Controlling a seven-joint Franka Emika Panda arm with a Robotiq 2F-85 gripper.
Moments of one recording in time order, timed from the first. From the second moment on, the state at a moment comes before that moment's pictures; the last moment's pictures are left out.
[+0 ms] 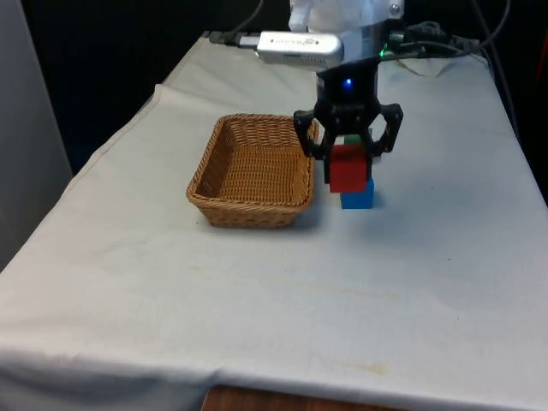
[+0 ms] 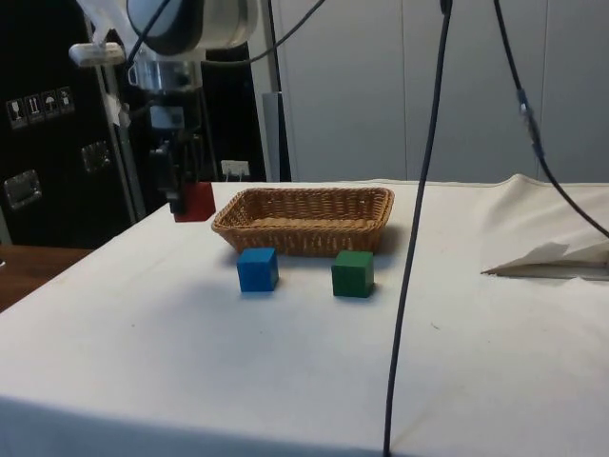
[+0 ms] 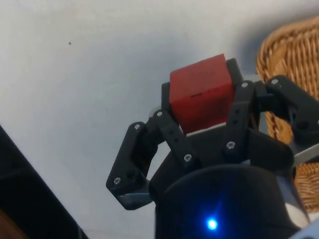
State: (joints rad) arm 0.29 0.58 -0.34 -1.70 0.31 2.29 -0.32
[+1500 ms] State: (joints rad) arm 0.28 0.50 -0.47 -1.98 0.34 2.49 -0.50
